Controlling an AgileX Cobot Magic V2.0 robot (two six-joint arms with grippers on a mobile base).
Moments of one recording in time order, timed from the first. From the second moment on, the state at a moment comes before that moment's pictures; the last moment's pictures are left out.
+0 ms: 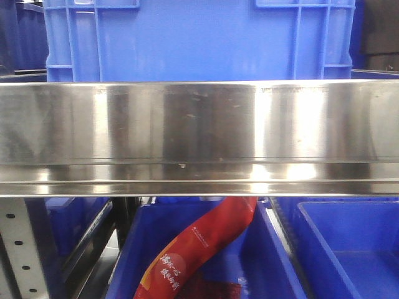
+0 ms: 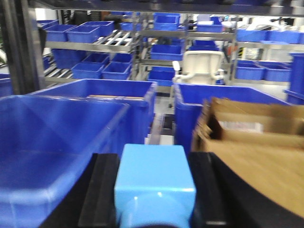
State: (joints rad) left arm -0.36 0.82 -0.92 -0.02 0.22 0.07; right arm 0.01 0.70 -0.85 0.07 0.25 -0.06
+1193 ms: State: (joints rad) left arm -0.51 1.41 -1.30 -0.10 0.20 0.08; right arm 0.36 1.40 -1.26 0.07 0.12 -0.06
